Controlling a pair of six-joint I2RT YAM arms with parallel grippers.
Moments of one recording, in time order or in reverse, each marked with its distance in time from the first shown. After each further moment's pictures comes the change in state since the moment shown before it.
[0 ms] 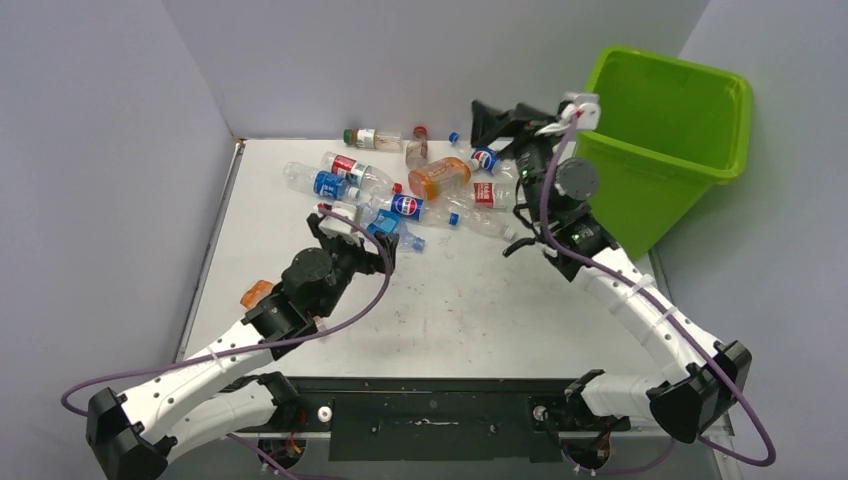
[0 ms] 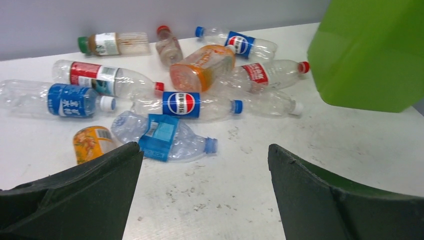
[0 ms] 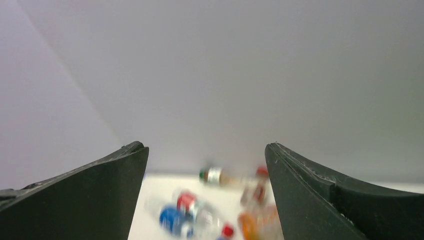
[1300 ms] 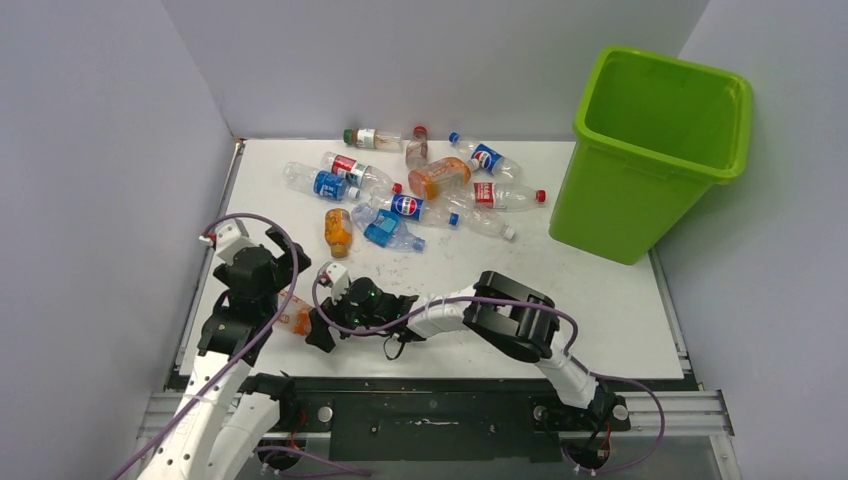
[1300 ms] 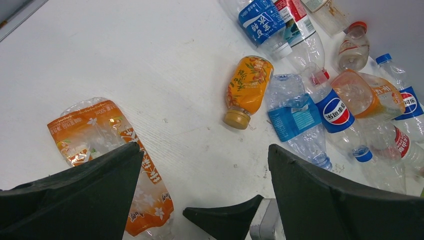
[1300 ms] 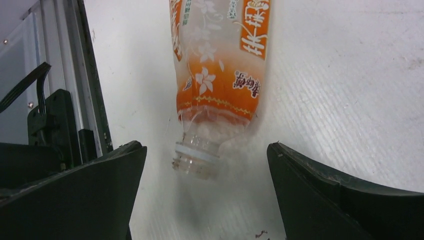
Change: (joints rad) left arm 0.639 -0.196 -0.026 -0.588 -0.003 -0.510; right arm 0.605 0.913 -0.054 0.114 -0.550 0.155
